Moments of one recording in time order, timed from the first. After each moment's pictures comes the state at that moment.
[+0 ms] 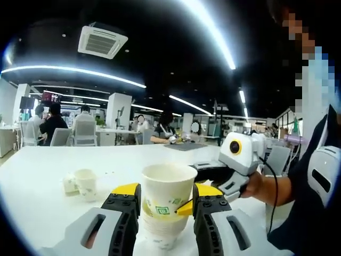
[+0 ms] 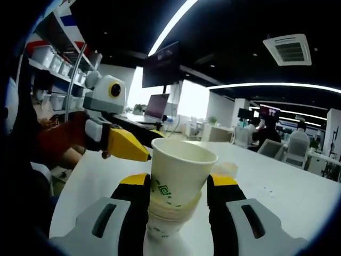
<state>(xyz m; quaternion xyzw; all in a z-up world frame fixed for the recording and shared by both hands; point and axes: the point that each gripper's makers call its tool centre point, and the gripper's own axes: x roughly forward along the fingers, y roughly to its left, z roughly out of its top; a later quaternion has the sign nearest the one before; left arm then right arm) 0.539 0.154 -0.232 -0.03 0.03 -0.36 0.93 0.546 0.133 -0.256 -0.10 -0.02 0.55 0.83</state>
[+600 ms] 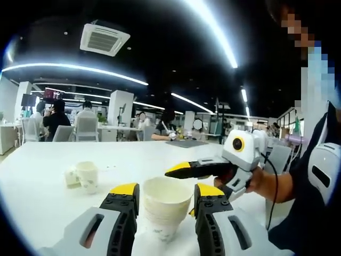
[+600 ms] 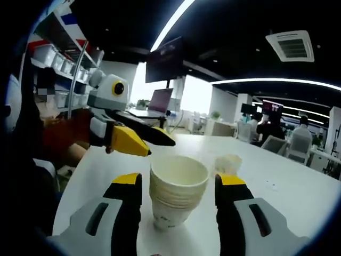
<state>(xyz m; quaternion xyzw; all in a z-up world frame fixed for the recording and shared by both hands) 0.530 0.161 -0.246 -0.04 0.04 -0.35 0.93 0.535 0.123 -0.273 -0.11 0.00 0.55 0.83</state>
